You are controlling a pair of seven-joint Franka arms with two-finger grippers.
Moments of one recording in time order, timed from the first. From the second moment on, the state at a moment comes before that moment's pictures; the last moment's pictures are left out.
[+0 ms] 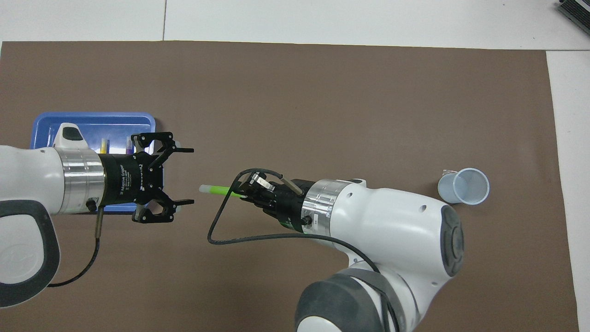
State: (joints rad) left arm -0.15 -0.24 -0.11 -2.13 -0.71 2.08 -1.43; right arm 0.32 -0.02 0.38 -2.00 0.87 2.56 0.74
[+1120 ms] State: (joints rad) left arm -0.26 -0.34 -0.16 -2.30 -0.71 2.26 -1.53; right arm 0.33 0.00 0.38 -2.00 0.87 2.58 0.75
